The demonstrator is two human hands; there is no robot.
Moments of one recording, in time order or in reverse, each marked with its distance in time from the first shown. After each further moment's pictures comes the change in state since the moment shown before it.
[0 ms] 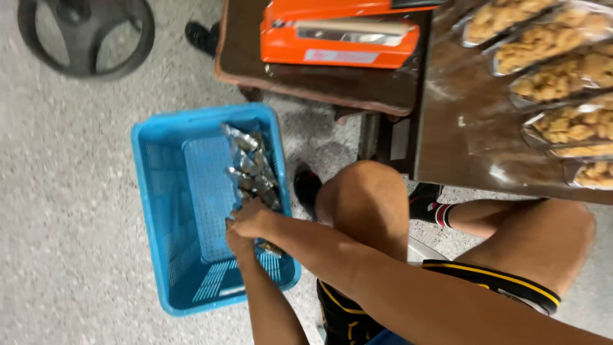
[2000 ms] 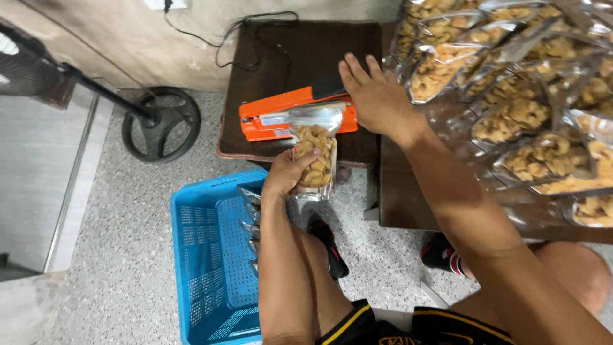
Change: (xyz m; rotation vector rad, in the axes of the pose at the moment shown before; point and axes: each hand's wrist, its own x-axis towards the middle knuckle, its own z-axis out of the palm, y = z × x) left_hand 0.127 0.429 -0.271 -1.185 -0.714 -0.078; right_hand -0.343 0.295 -0.297 -0.135 0.775 0.509
